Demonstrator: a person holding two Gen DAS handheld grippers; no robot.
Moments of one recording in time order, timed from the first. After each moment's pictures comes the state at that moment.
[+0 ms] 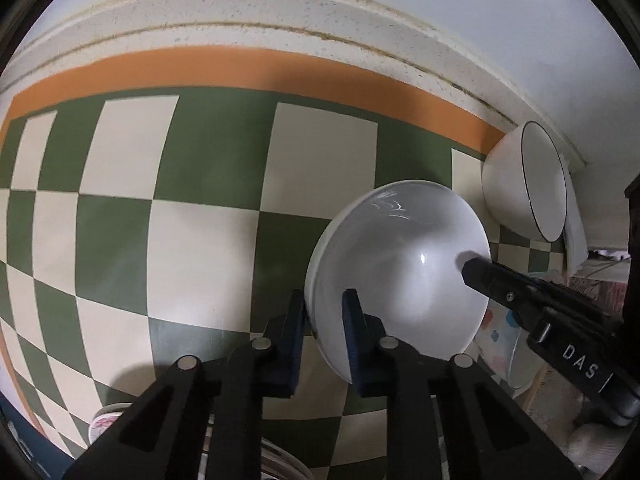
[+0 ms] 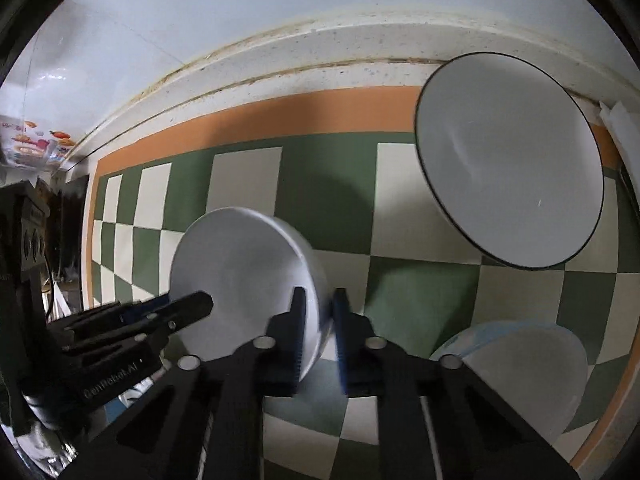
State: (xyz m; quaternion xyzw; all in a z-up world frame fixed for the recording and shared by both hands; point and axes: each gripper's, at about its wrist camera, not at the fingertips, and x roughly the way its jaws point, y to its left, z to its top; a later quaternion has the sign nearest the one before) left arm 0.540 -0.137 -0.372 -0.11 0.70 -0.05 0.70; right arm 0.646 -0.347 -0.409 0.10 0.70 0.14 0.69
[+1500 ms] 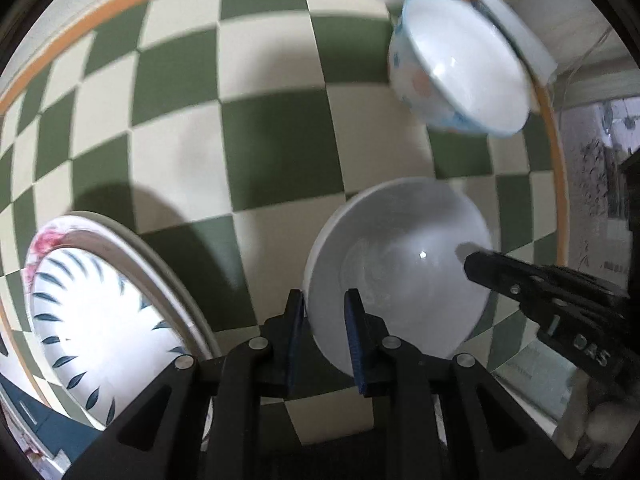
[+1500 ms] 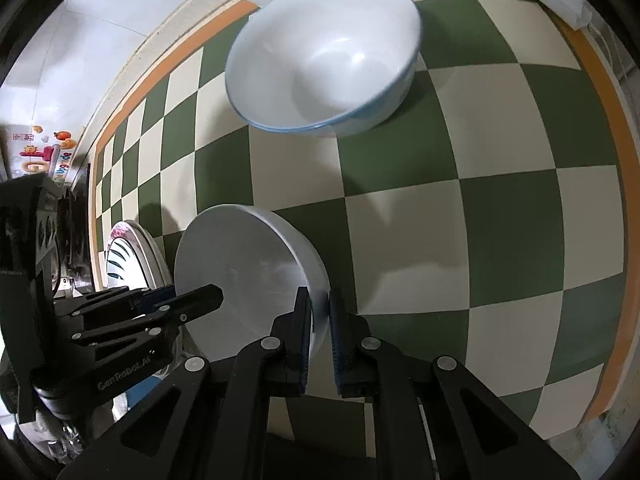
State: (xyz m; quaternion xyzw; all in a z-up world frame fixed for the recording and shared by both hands) left arm 0.405 -0.244 -0.355 0.00 0.74 -0.13 0.66; right arm 0.442 -0.457 -0.399 0.20 0.72 0.10 0.66
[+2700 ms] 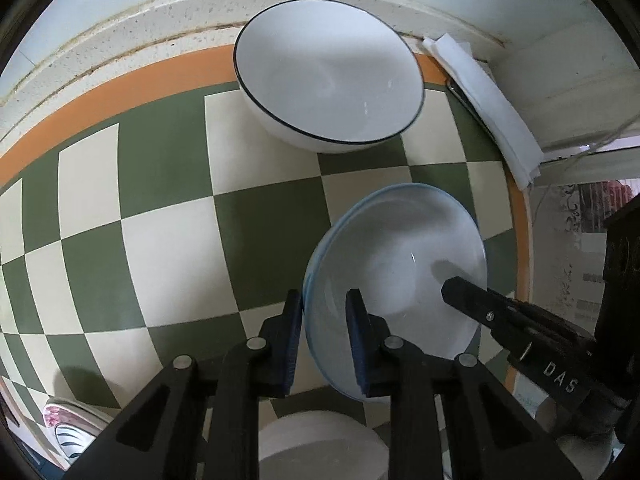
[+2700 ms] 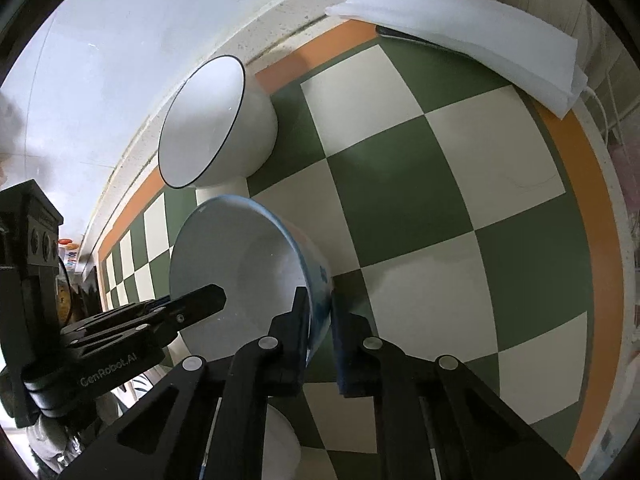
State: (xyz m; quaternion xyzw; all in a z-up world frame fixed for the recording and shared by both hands) left arm 0.532 -0.308 -0.357 -0.02 0.71 -0.17 0.68; right arm 0.544 -0.529 -0.407 0.27 0.66 0.04 0.70
